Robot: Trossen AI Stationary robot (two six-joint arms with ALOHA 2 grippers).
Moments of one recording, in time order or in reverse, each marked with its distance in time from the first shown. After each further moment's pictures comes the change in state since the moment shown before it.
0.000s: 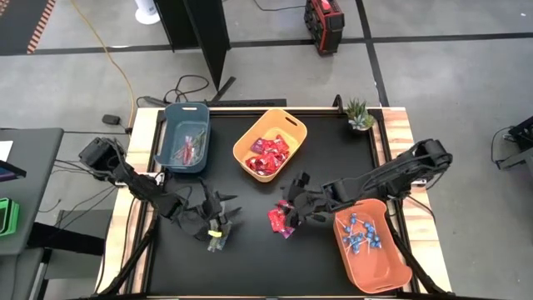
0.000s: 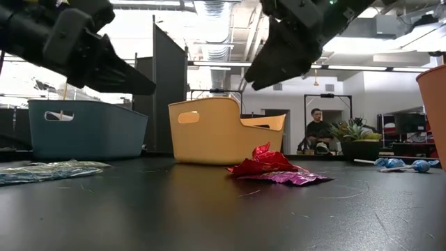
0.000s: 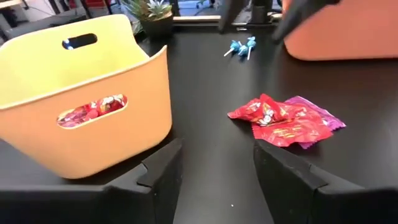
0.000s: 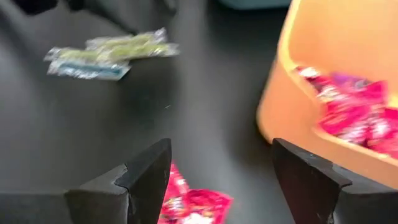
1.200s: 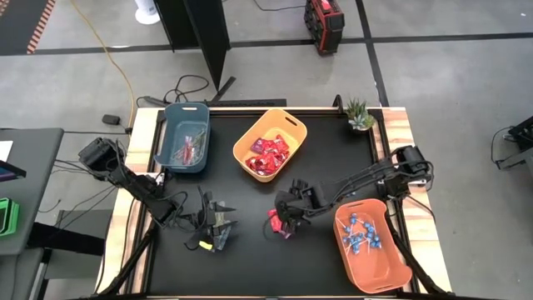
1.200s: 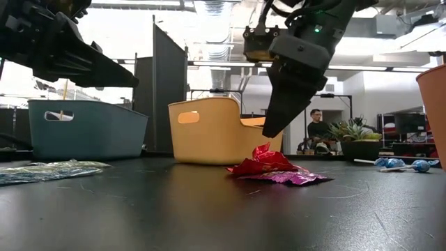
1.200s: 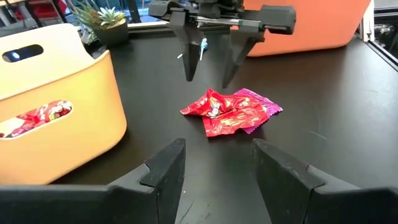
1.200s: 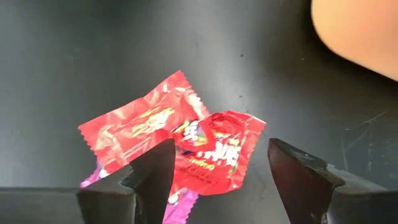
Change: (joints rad) left arm -0.108 0.000 -0.020 0.058 0.054 0.053; right arm -0.031 0.216 0.212 -0.399 -0.210 0.145
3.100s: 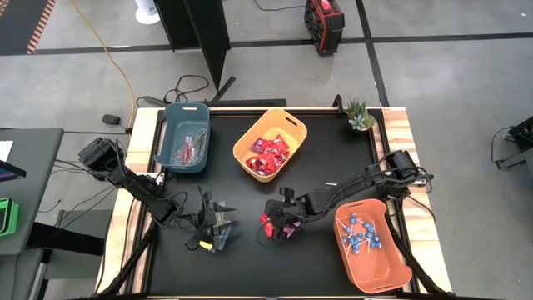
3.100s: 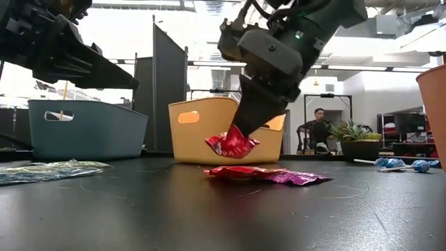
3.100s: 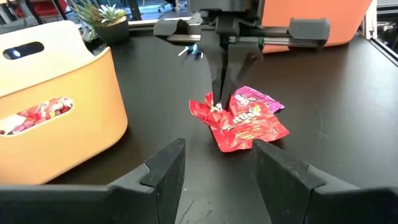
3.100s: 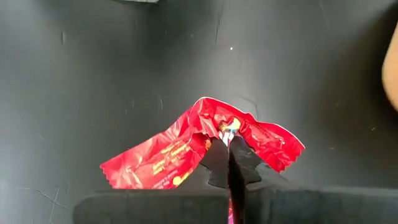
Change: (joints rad) left arm 0.000 0.000 0.001 -0.014 -0.001 -0.011; right arm 0.025 0.101 0.016 0.269 -0.007 -0.081
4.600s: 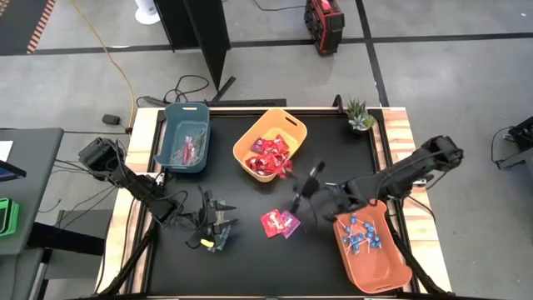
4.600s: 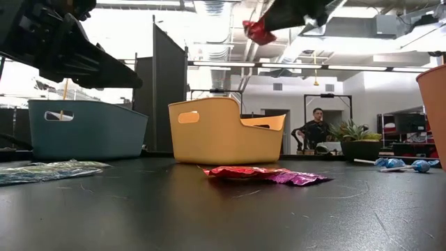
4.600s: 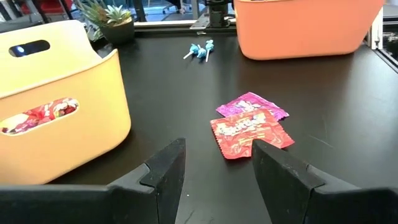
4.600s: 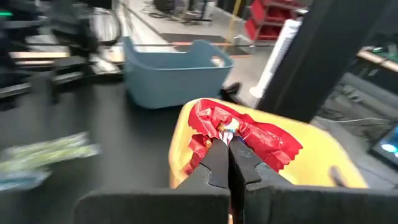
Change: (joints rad) left arm 0.017 0.000 -0.001 0.022 0.000 -0.013; right arm 0.066 -0.446 -0.243 0.306 0.714 -0.250
